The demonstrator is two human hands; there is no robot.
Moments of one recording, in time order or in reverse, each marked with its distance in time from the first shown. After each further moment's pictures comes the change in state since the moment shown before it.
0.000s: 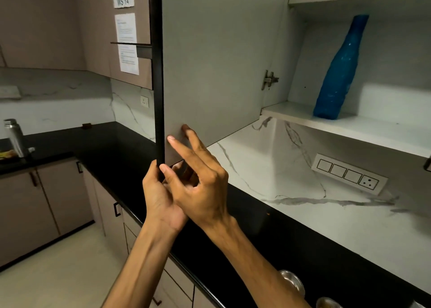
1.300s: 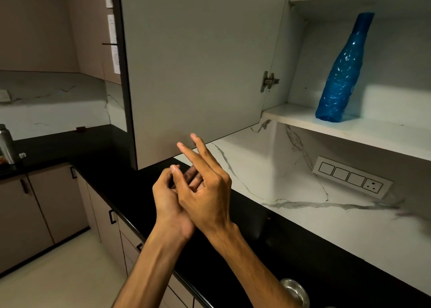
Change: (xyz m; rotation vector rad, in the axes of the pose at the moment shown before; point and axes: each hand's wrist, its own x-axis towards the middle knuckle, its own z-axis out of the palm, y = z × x) left_hand 0.021 -0.012 0.017 0.170 0.114 -0.009; right_hand 0.007 0.033 0.013 -0.008 -0.007 0.145
